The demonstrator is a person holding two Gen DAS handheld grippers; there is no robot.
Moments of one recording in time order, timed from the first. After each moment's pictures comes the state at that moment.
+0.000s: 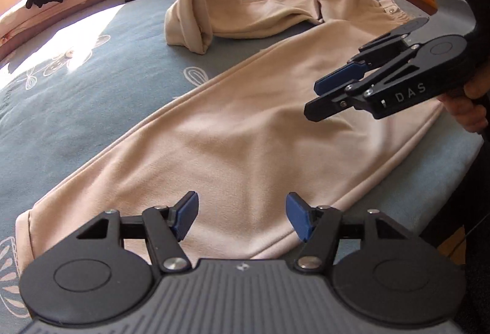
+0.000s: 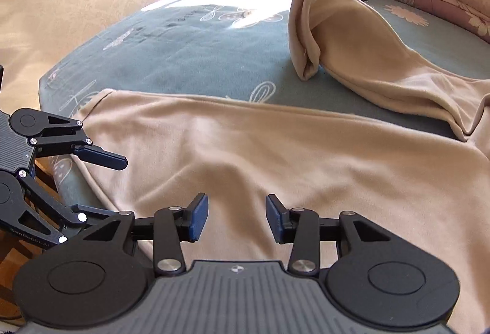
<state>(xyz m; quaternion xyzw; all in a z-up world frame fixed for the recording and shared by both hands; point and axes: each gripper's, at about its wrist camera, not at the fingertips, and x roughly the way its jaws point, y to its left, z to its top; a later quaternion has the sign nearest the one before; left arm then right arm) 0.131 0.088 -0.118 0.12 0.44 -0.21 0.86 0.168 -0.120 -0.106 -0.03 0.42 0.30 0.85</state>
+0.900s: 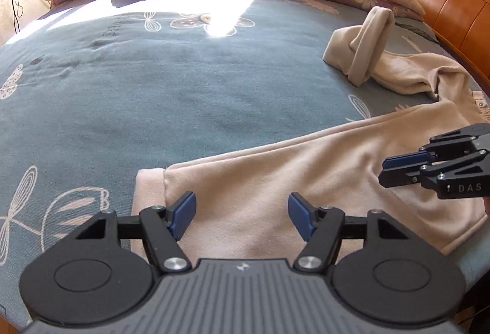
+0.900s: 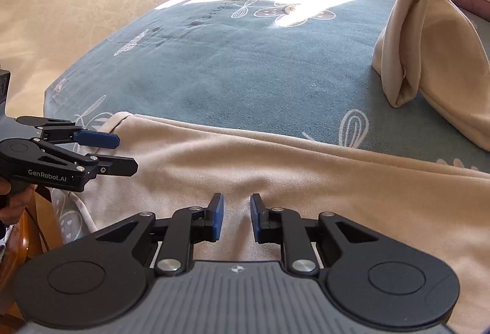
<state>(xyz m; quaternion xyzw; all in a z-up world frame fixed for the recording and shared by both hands) 0.170 0.231 -0.124 -0.02 0.43 -0.10 0.90 0.211 -0.022 -0.124 -0.02 0.44 0.33 0.84</state>
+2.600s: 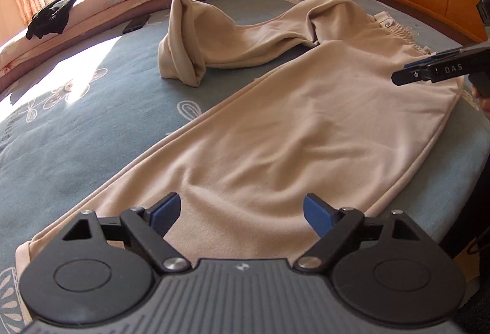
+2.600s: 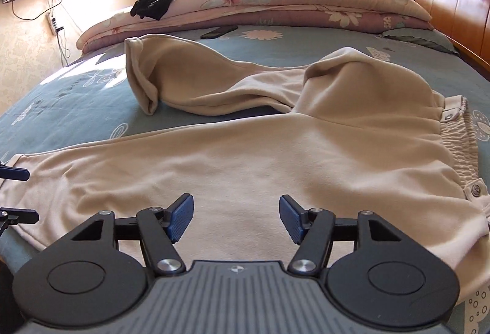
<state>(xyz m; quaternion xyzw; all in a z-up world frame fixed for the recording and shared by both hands) 0.137 0.052 -0.122 0.15 0.38 -0.24 0.88 0.125 -0.268 -0.114 0.04 0.36 0.08 0.93</state>
